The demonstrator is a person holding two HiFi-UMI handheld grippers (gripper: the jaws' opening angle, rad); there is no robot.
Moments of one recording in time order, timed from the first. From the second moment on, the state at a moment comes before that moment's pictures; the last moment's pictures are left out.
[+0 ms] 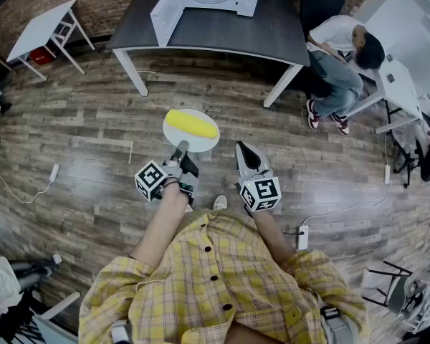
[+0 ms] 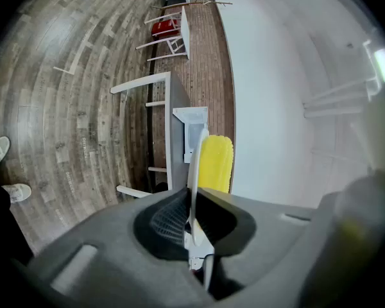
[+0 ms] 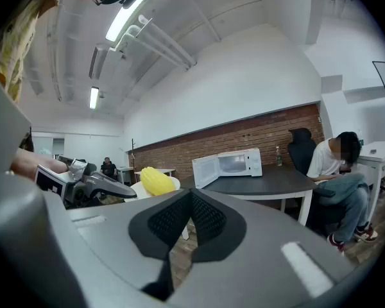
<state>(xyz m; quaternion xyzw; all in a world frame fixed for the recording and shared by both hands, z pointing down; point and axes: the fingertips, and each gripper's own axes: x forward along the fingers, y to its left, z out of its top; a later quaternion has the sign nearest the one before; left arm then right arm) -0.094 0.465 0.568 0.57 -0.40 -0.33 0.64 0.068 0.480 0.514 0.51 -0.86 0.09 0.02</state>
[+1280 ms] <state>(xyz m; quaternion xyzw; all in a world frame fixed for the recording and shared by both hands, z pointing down) -0.047 0.425 0.564 0.54 -0.42 -0.37 0.63 0.104 0.419 0.518 0.48 -0.87 0.09 0.02</state>
